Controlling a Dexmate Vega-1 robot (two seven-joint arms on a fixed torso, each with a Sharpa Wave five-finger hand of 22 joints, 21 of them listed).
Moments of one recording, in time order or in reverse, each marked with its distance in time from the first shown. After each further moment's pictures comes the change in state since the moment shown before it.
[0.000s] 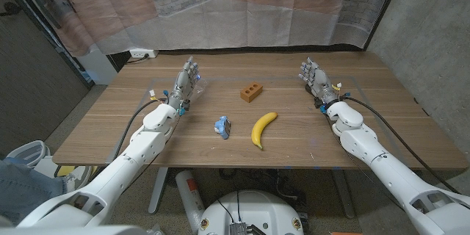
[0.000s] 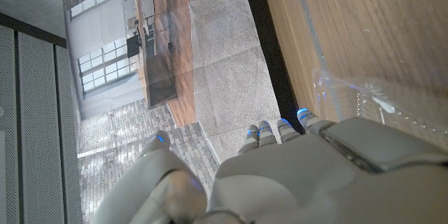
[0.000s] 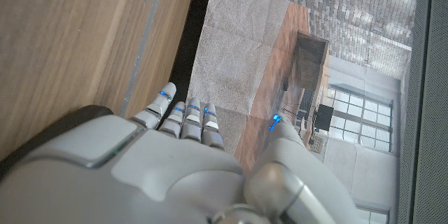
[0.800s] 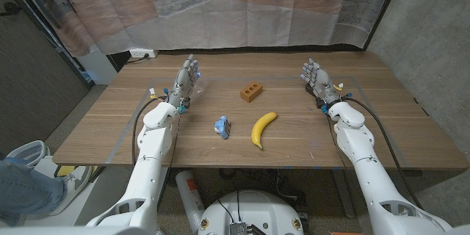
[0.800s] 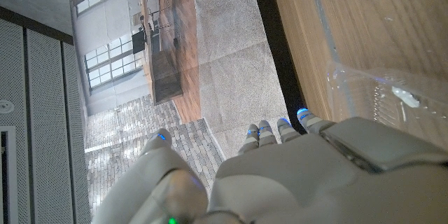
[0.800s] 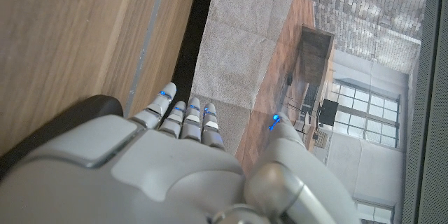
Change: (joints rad) left arm 0.022 -0.483 -0.549 -0.033 0.492 0.120 -0.315; left_hand 0.008 0.008 0.000 0.000 0.007 0.009 0.009 0.000 0.000 0.000 0.000 0.004 0.000 0.004 0.004 0.004 0.000 0.000 0.000 0.000 0.000; right arm -0.035 0.327 0.383 -0.033 -0.421 -0.157 0.254; right_hand 0.000 0.000 0.000 0.000 0.000 0.005 -0.005 0.000 0.000 0.000 0.000 0.000 0.000 0.004 -0.004 0.004 0.005 0.003 -0.003 -0.004 0.000
